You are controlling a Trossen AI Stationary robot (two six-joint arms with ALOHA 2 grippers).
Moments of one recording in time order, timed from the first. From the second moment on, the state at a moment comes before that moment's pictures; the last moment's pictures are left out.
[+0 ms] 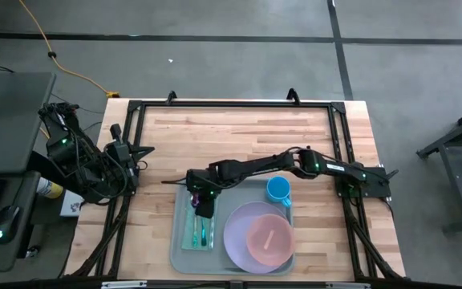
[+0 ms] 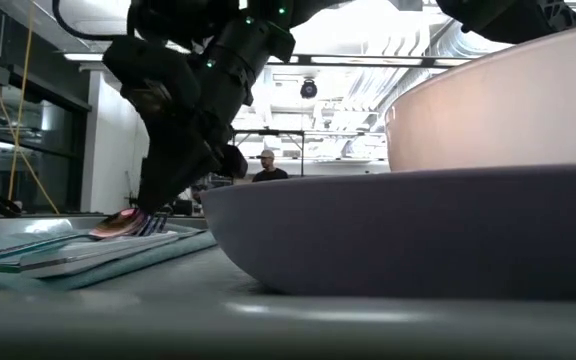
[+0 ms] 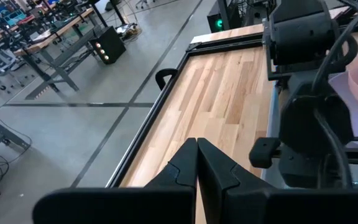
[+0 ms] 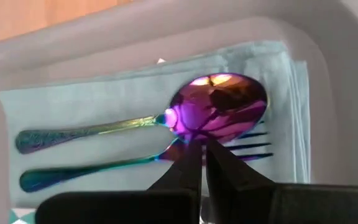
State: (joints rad) left arm -0.88 0.85 1.18 -1.41 -1.19 -0.71; right arm 0.09 2.49 2.22 -0.77 -0.18 0.33
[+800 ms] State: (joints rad) left arm -0.88 0.85 1.18 -1.41 -1.19 -0.71; right arm 0.08 2.49 2.15 -0.71 -0.21 0.36
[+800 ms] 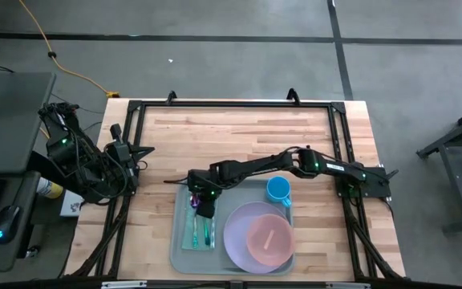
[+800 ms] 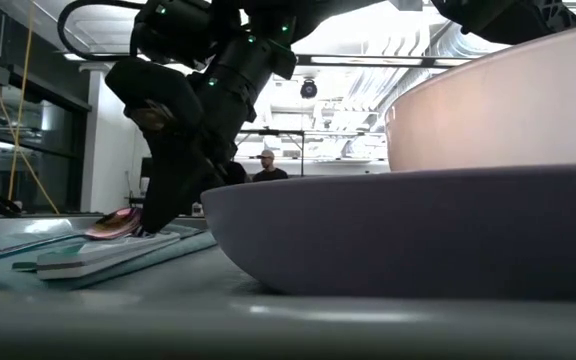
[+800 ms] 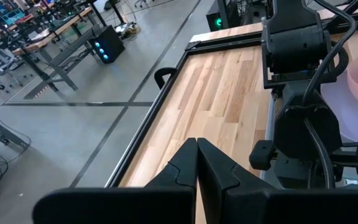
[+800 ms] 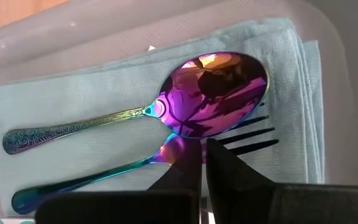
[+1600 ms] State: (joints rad) left arm -0.88 0.85 1.18 -1.41 -1.19 -0.71; right arm 0.07 2.49 2.17 -0.71 -0.22 0.37
